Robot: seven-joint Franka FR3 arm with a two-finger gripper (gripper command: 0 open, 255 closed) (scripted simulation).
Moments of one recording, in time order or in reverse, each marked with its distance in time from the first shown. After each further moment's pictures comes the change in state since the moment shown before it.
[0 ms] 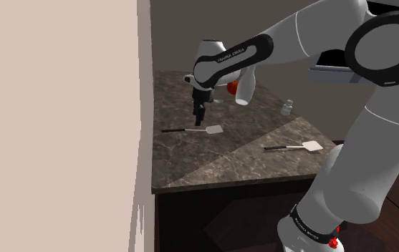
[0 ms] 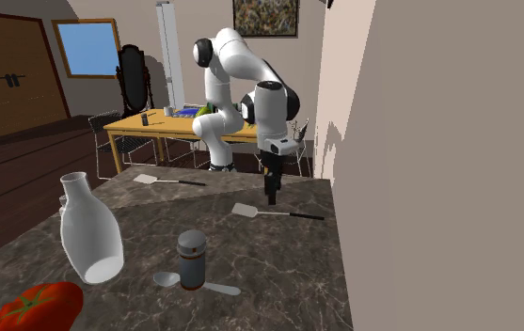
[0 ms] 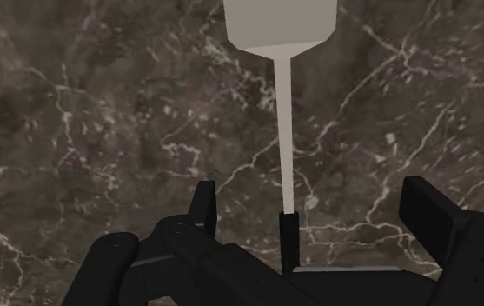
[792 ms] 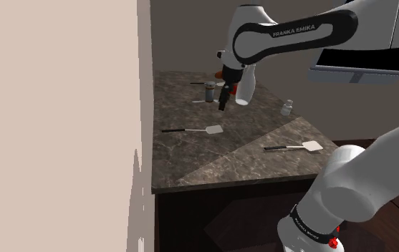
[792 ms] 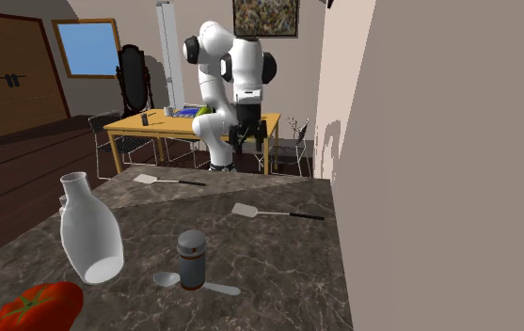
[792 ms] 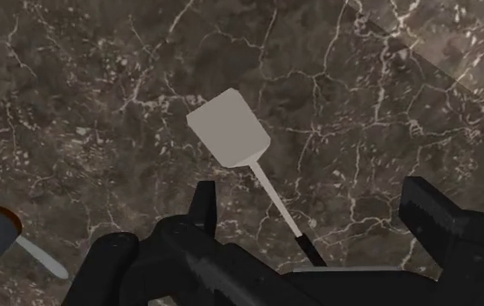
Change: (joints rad) arm -0.084 -0.429 0.040 -0.164 -0.147 -0.231 0.505
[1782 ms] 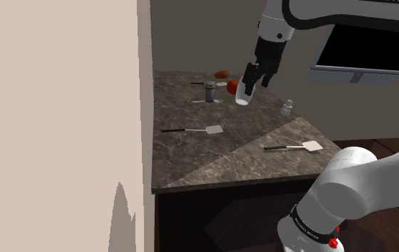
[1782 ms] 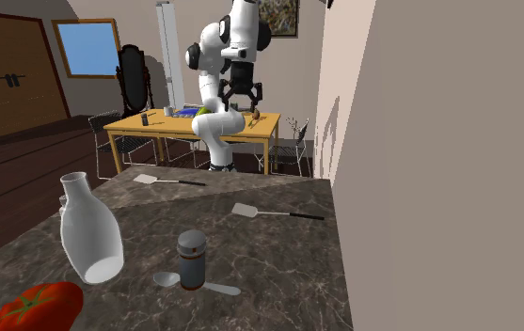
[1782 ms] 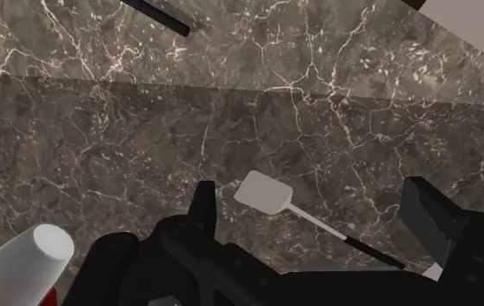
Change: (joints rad) arm -0.123 -0.365 0.180 0.014 -0.002 -0.390 0.514
